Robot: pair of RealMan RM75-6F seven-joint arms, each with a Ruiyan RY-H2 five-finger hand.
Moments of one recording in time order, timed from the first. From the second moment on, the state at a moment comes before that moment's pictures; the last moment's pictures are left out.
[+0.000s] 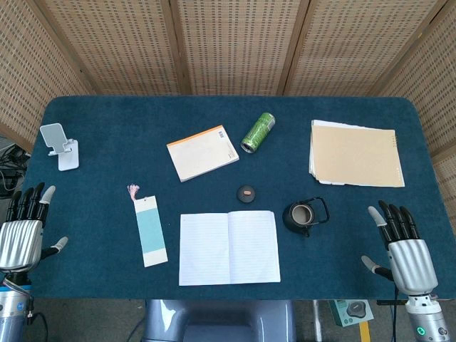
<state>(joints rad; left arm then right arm) -0.11 -1.22 -0.09 -1.78 1.43 1.53 0.43 0.07 -1.21 0.04 -1.59 -1.68 1.62 -0.07</state>
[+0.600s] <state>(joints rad) -0.12 -1.23 -0.09 -1.77 1.45 1.52 0.43 0.07 -1.19 0.05 -1.59 -1.68 1.62 -0.05</state>
